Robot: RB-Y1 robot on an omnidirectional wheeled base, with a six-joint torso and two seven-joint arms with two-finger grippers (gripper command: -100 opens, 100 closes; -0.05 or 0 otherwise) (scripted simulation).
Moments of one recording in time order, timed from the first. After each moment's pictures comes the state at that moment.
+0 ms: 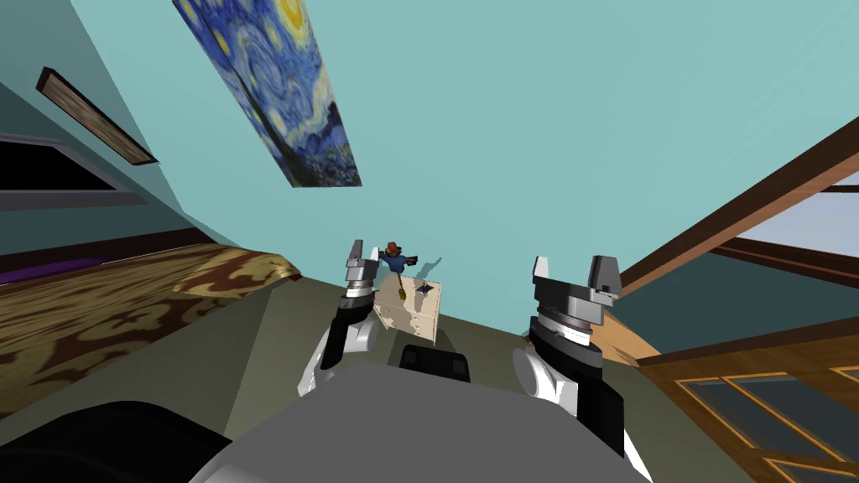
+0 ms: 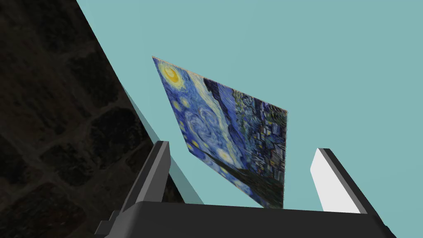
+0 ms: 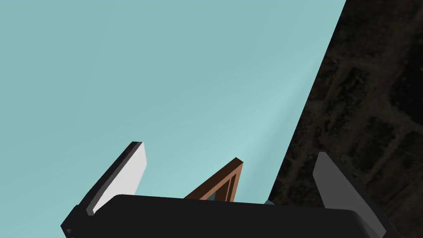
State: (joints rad) left arm 0.47 -0.02 0.00 -2.30 -0.03 -0.46 0.04; right arm 0.52 0.02 0.01 -2.36 -0.11 -0.61 0.12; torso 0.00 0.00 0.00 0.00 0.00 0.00
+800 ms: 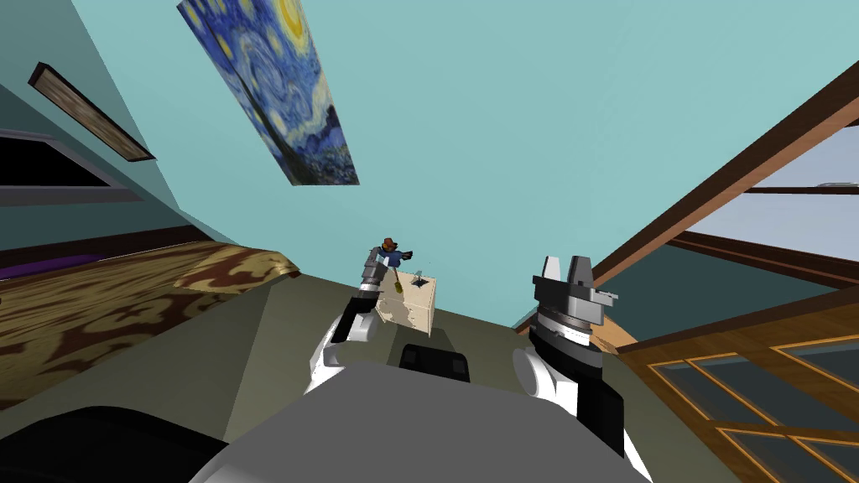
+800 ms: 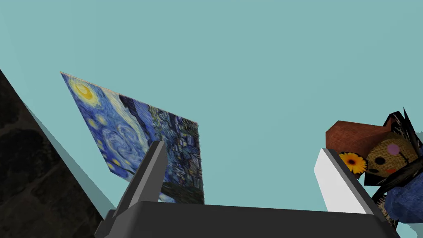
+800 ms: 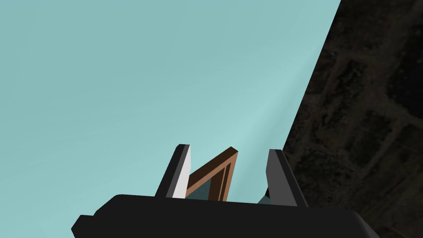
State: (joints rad) left arm 0.36 0.14 0.02 -2.09 0.09 -0.30 0.11; right arm 0.52 0.03 0.01 -2.36 -0.11 -0.61 0.12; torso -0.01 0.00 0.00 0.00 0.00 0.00
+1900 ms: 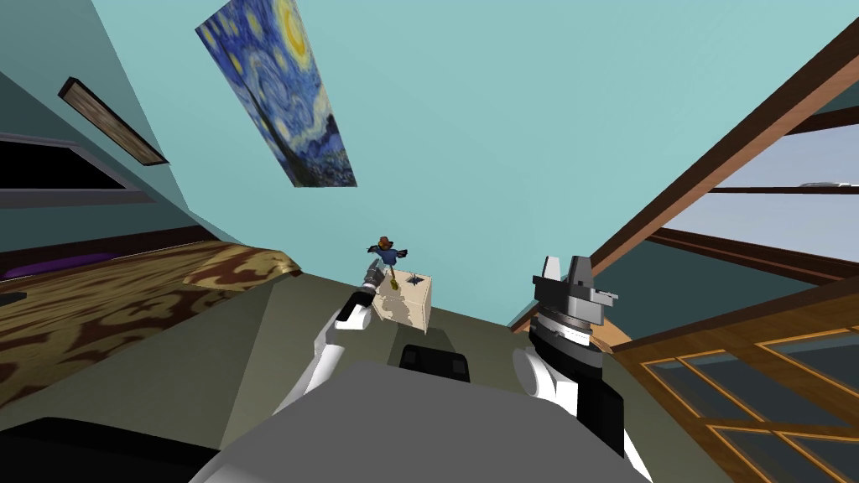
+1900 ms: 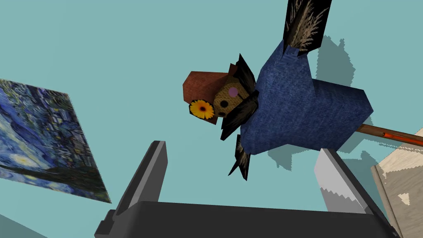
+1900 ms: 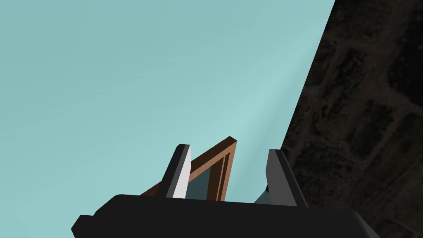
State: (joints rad) left arm 0.23 0.28 0.10 -1.76 0.24 -0.08 0.22; right arm 0.52 0.02 0.01 -2.36 -0.11 -0.61 0.12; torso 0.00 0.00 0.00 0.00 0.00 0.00
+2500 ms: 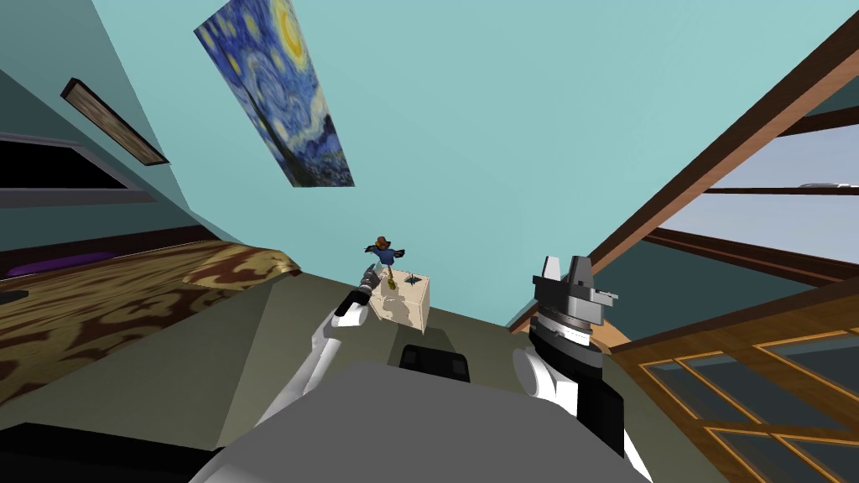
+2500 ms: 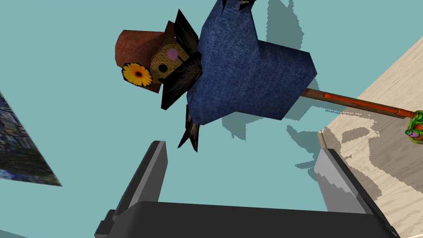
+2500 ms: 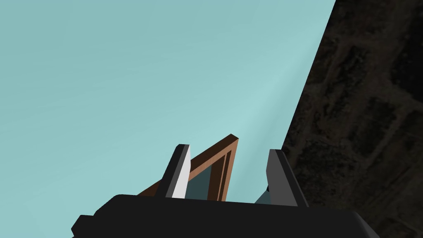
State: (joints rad) left arm 0.17 0.33 0.15 -1.60 0.31 0.01 0.27; right arm 0.52 0.02 0.01 -2.36 -0.11 -0.61 0.12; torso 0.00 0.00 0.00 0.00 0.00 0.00
